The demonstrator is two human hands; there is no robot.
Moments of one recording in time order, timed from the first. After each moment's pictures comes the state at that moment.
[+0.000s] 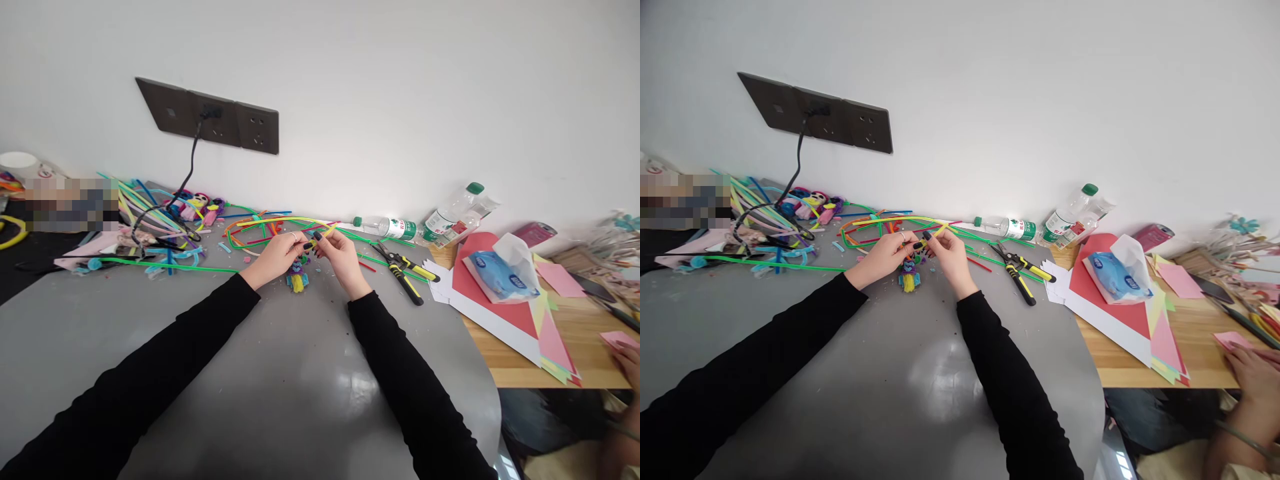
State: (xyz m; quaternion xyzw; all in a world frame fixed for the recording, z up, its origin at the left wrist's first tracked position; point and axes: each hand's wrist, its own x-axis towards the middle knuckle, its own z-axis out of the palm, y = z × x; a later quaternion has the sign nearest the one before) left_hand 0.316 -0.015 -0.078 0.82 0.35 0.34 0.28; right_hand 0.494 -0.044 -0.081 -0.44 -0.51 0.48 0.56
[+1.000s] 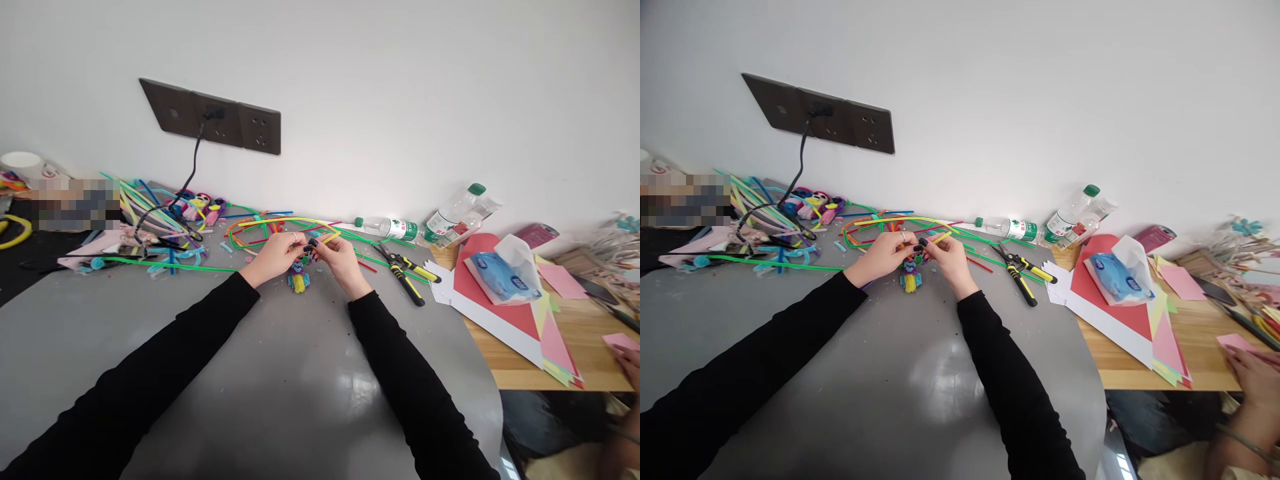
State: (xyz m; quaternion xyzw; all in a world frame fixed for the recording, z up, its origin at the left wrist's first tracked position) left_hand 0.313 -0.013 -0.075 0.82 0.35 0.35 0.29; right_hand 0.493 -0.042 -0.085 -0.41 -0.47 0.55 0.55
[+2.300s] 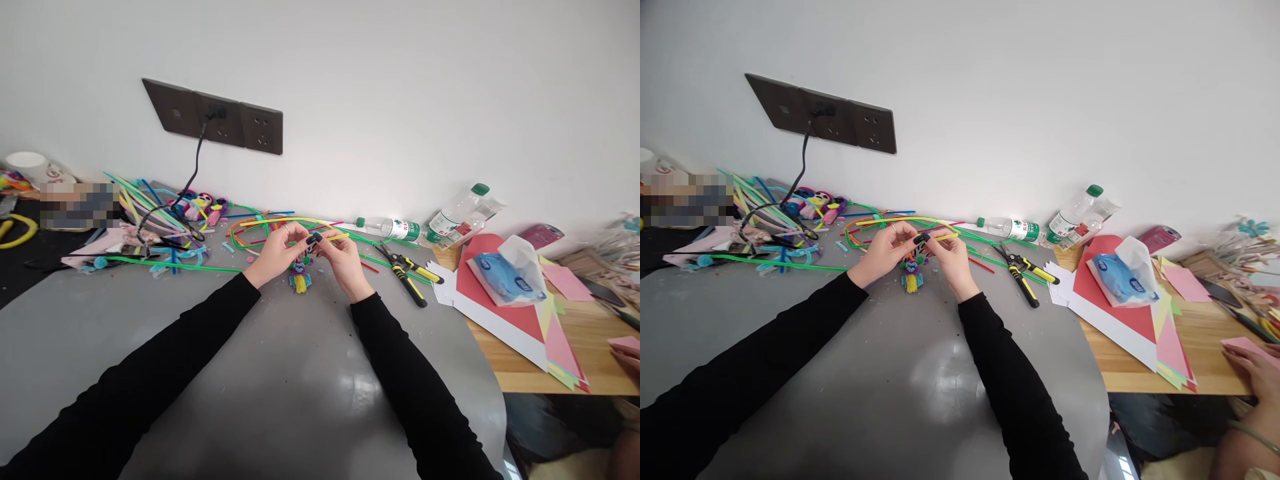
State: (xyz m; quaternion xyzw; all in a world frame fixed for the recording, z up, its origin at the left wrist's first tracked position) left_hand 0.321 -0.020 -0.074 0.70 0.33 0.47 0.43; right_hand 0.485 -0.053 -0.069 -0.40 -0.48 0.51 0.58
